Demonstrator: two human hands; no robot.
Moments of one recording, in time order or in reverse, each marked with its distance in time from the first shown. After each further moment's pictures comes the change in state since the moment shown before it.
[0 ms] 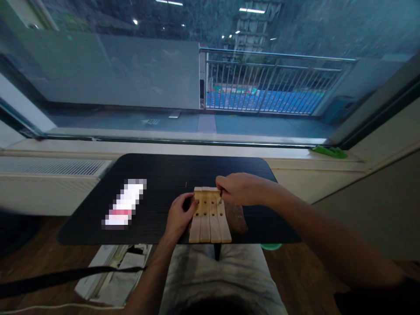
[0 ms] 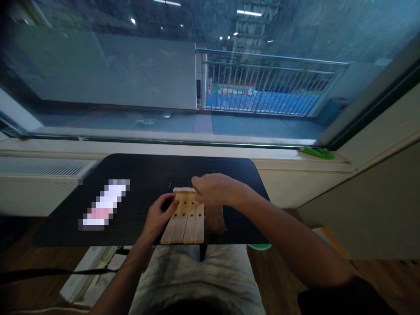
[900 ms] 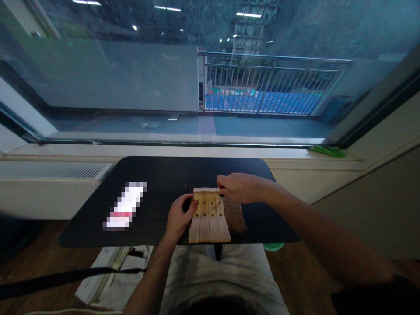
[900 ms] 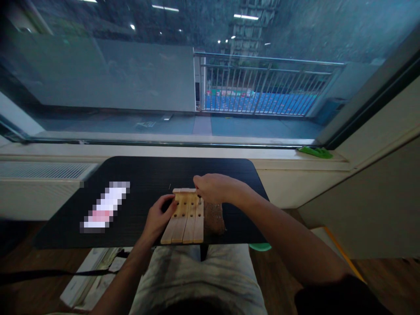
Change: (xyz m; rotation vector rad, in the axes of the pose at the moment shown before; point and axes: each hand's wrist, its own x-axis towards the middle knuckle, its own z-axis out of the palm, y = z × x) left_hand 0.001 -0.002 -0.001 0.008 -0.003 0.005; right_hand 0.004 0.006 -0.001 0.090 -0.058 0.058
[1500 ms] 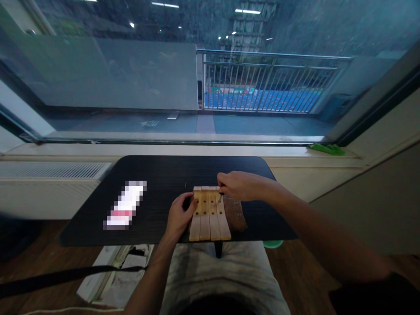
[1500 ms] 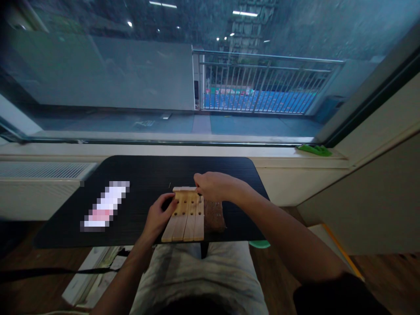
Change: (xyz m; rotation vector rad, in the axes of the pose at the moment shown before) left_hand 0.001 0.002 -0.001 0.005 -0.016 -0.009; right_hand 0.001 0.002 0.003 0.060 0.040 0.014
